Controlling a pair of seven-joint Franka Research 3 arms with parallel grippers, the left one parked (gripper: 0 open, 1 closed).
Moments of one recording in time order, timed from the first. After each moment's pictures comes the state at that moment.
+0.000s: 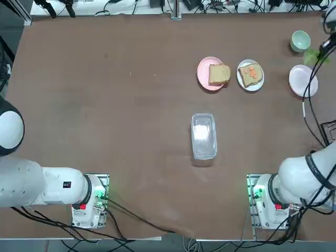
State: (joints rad) arm -0.31 0.32 -0.15 -1.75 -0.13 2.12 -0.80
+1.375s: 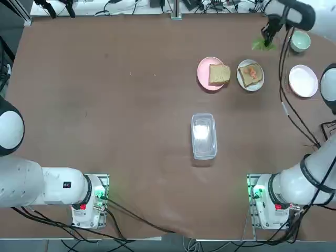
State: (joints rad) arm 0.10 0.36 -0.02 -1.71 -0.22 1.92 -0.20
